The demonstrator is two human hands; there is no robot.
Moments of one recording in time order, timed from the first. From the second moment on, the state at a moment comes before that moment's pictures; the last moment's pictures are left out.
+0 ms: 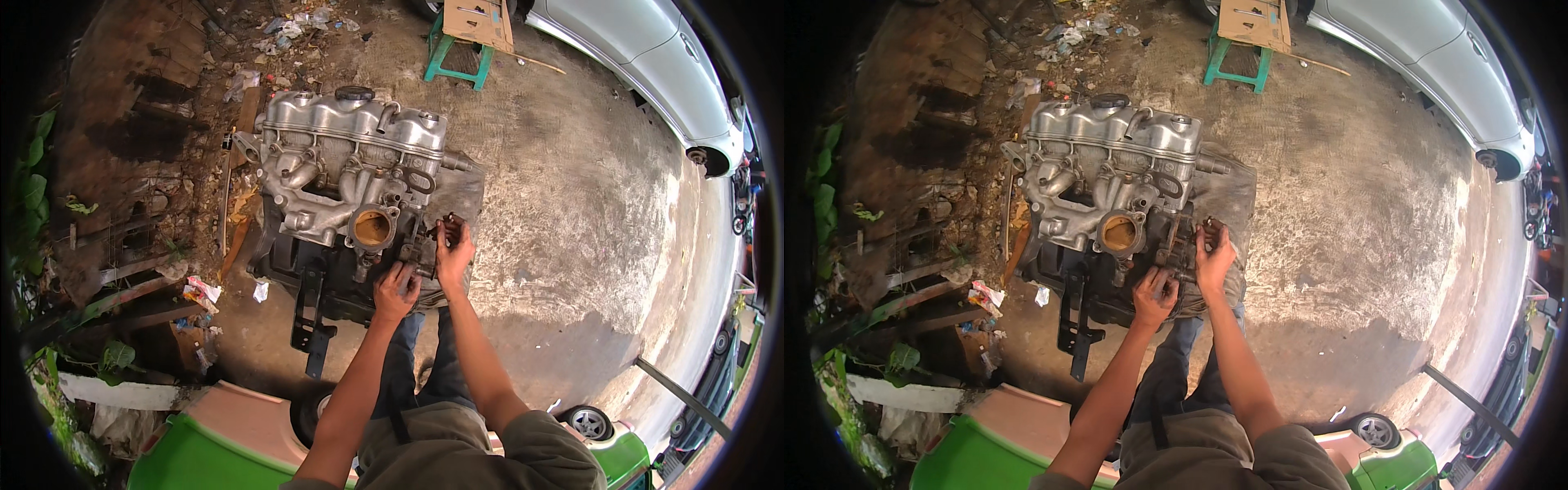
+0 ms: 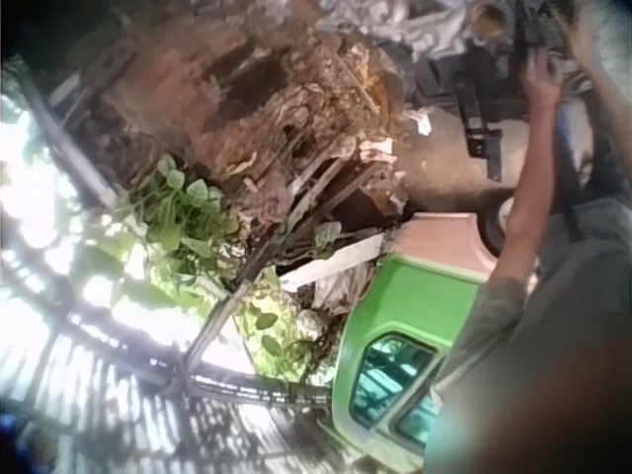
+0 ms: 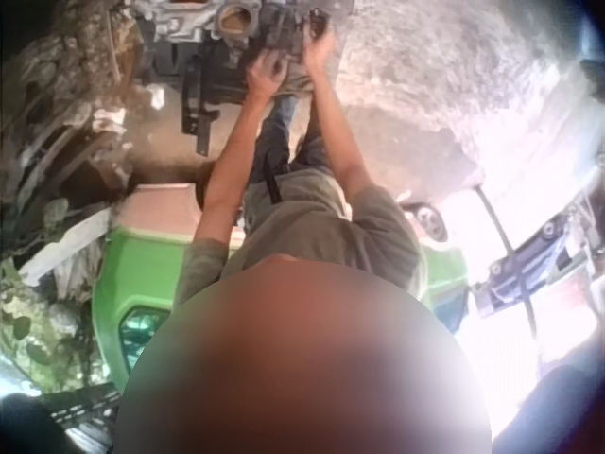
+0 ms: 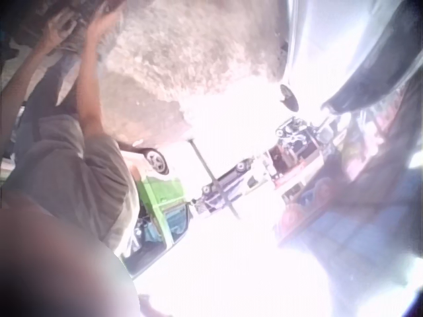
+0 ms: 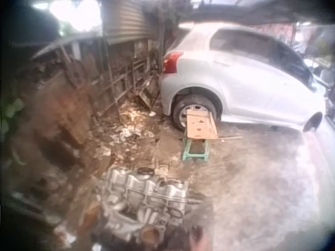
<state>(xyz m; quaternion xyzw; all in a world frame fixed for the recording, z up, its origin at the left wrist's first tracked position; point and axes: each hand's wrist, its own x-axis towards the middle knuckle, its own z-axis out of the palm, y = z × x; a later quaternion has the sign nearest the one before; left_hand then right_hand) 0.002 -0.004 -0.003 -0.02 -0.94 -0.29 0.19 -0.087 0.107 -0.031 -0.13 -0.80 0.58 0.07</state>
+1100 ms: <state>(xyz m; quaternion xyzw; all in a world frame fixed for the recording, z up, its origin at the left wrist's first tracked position) -0.002 -0.003 0.003 -0.02 -0.93 -0.29 0.22 -0.025 0.128 -0.062 -0.30 -0.37 0.88 -0.06</state>
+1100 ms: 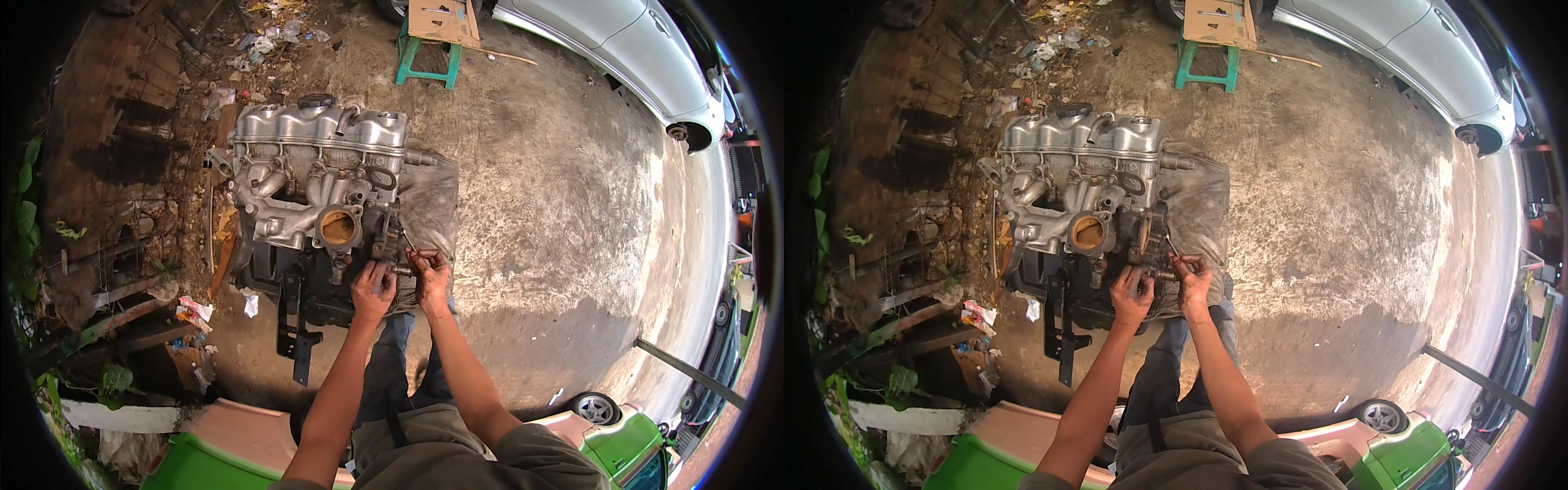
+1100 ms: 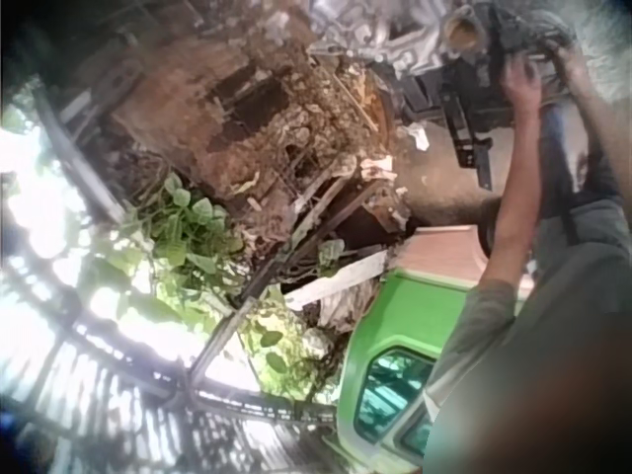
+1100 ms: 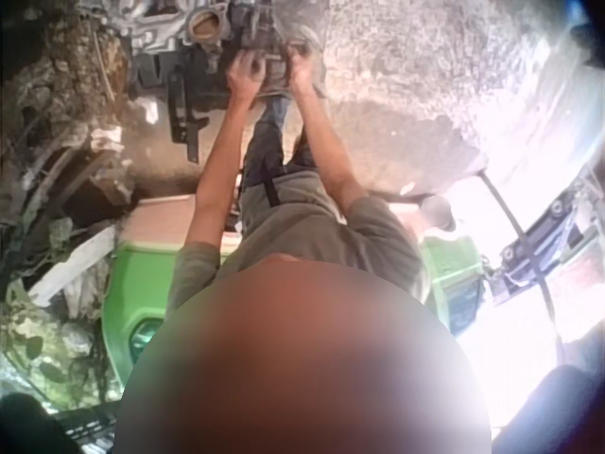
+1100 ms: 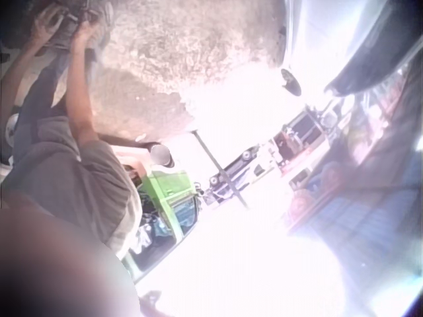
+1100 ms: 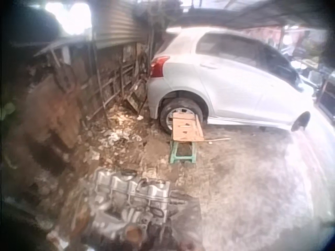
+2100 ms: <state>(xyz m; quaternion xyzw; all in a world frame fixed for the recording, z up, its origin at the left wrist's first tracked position) -0.003 -0.006 0.002 -0.07 -0.94 -0.23 0.22 -0.057 0.136 -0.017 0.07 -0.84 0.54 0.04</state>
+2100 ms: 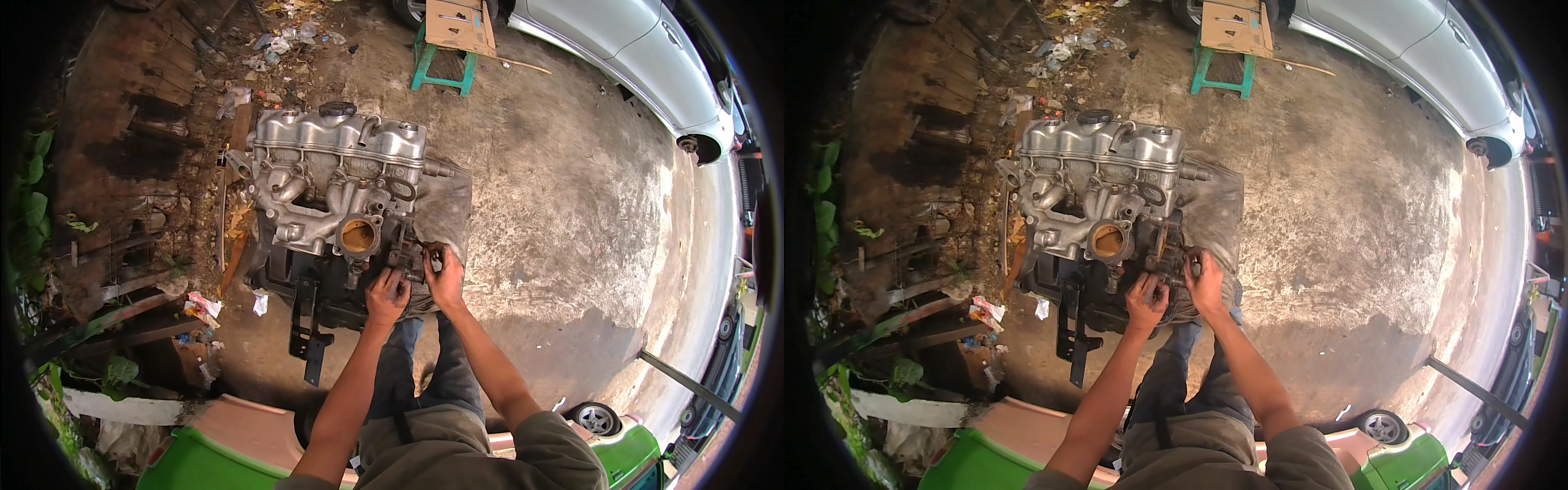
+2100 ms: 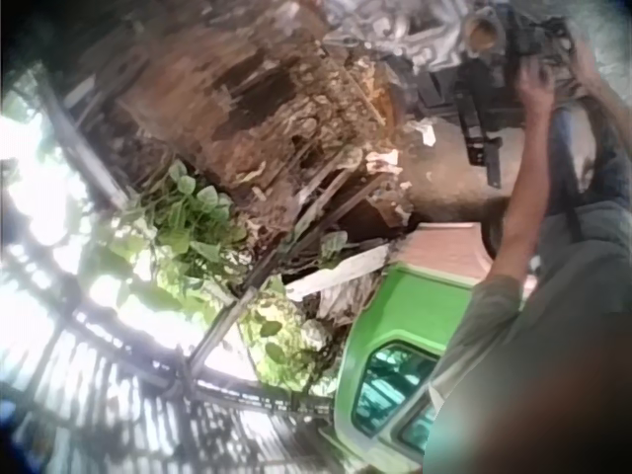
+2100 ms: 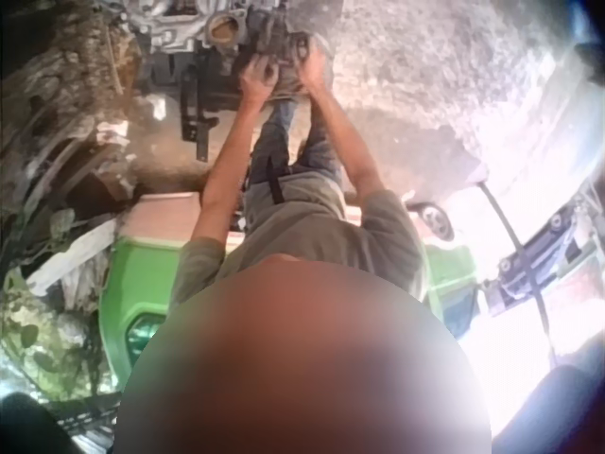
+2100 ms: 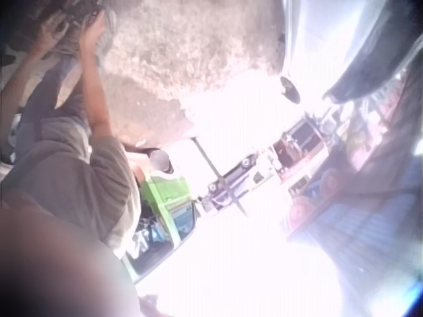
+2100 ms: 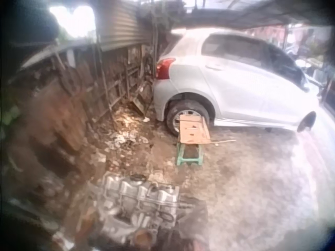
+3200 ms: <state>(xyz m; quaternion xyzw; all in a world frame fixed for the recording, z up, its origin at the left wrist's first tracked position) -0.002 -0.004 -0.002 -0.02 -0.92 -0.31 0.22 -0.031 0.116 -0.066 -0.33 -0.39 0.86 0.04</state>
